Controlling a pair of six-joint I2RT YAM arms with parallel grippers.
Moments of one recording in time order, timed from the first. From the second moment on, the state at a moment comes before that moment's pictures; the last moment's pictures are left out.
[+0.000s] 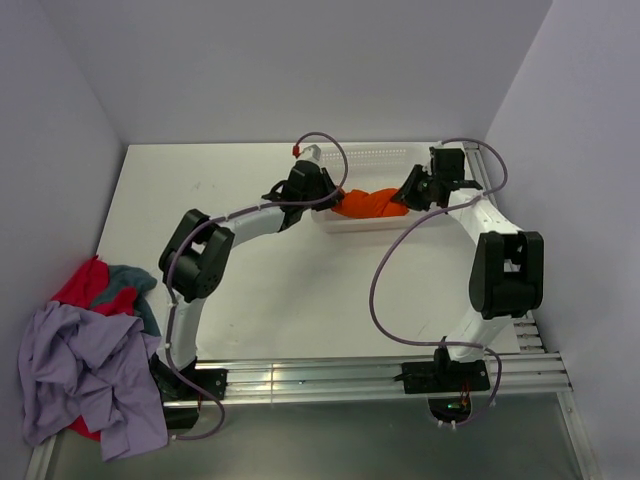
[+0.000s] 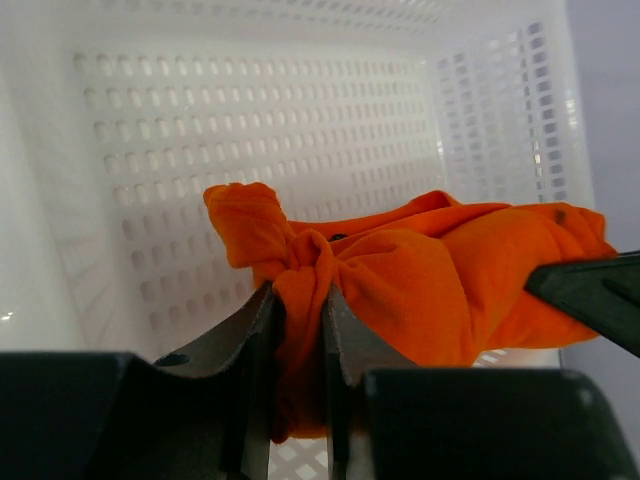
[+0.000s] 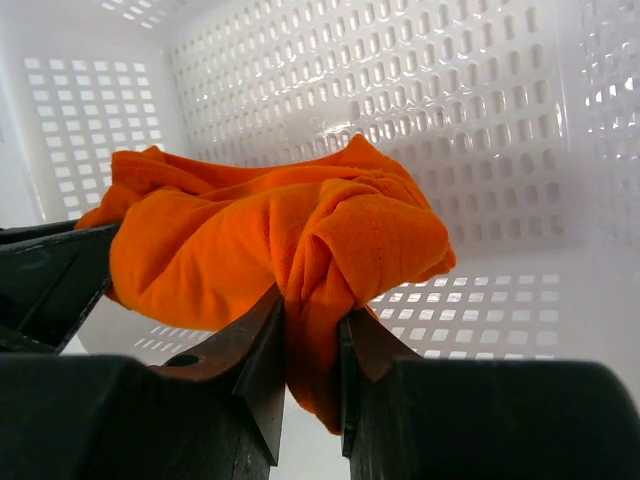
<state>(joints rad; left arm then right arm) -0.64 2.10 1.50 0.16 0.02 -0.77 0.00 1.69 1.21 -0.32 -0.34 0.50</state>
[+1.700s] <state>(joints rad) -0.69 2.20 1.78 -0.21 -0.10 -0.70 -0.01 1.90 1.37 -0.40 -0.21 0.44</state>
